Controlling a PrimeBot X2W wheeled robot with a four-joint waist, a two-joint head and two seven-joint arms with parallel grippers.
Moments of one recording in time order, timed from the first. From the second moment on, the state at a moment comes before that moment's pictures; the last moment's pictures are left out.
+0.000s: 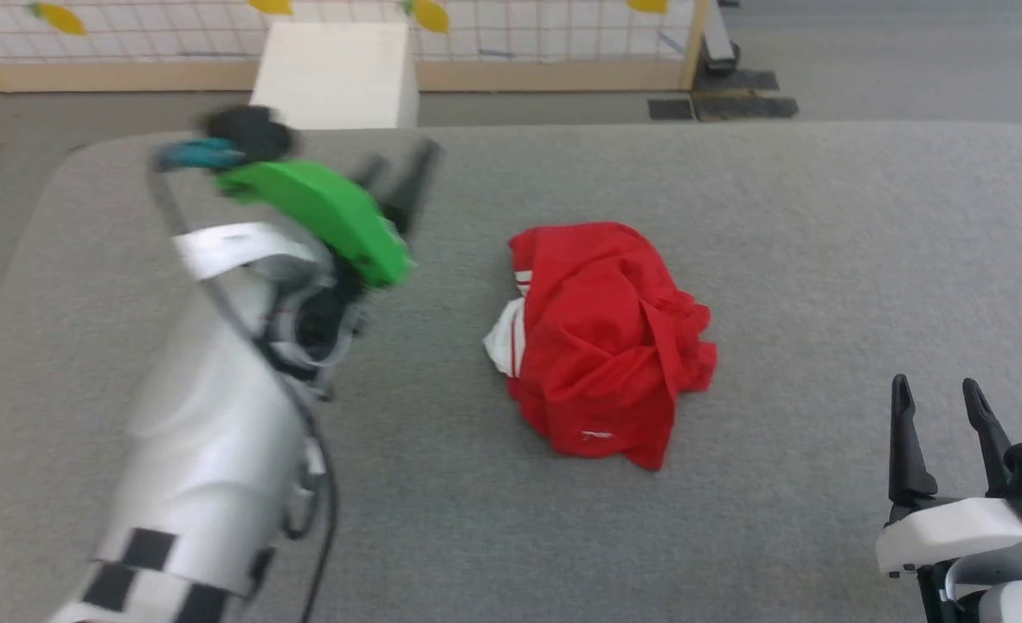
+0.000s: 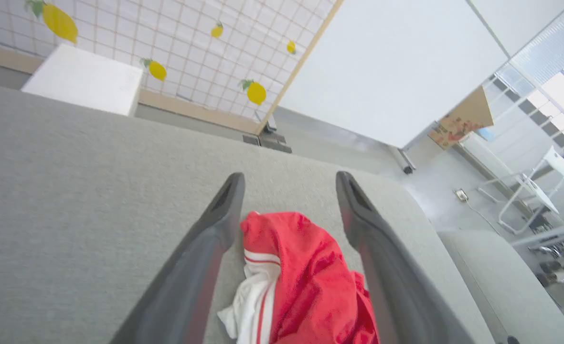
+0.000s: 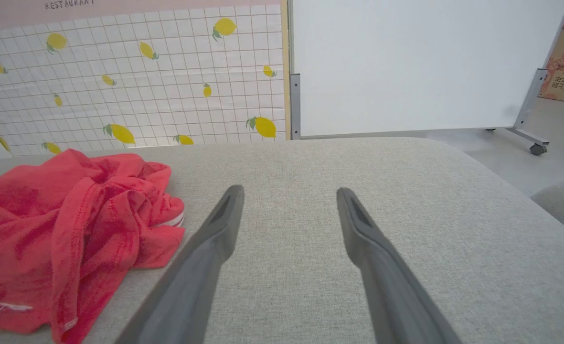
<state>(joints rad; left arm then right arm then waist) -0.76 0.15 -0.33 0.51 -0.90 -0.02 0.23 -0.06 -0.05 -0.22 0.23 0.06 0.13 -0.26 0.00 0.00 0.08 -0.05</state>
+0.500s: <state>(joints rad) -0.43 0.39 -0.28 0.26 -0.58 0.14 -0.20 -0.06 -0.05 -0.23 0.21 0.06 0.13 -0.26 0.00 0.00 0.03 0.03</state>
